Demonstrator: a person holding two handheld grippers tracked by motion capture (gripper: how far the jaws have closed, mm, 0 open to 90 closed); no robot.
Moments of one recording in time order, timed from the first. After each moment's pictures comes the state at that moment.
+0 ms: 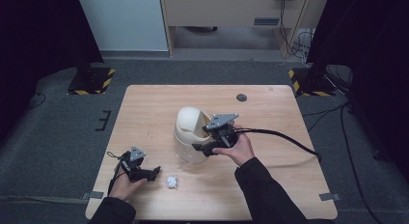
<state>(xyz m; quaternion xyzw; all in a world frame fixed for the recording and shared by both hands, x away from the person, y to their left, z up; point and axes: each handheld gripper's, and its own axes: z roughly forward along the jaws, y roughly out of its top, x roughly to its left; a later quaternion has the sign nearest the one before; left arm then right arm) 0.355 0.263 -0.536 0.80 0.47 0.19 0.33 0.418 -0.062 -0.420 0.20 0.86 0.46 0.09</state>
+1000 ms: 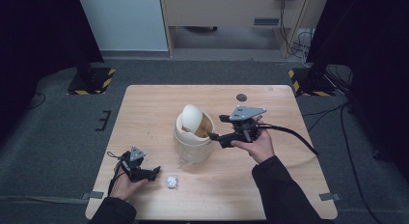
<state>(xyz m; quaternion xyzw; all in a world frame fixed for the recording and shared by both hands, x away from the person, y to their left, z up) 0.355 0.263 -0.536 0.80 0.47 0.19 0.33 0.413 -0.121 -0.385 0.23 0.81 0.52 0.13</state>
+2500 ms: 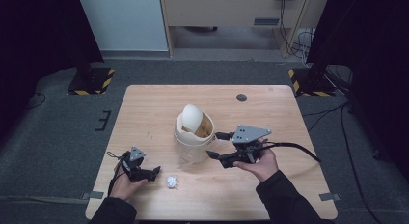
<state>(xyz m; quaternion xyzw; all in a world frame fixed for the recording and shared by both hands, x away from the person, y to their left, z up) 0.355 0.263 -0.536 0.80 0.47 0.19 0.33 0.359 -0.113 -0.392 0.18 0.81 0.54 0.12</state>
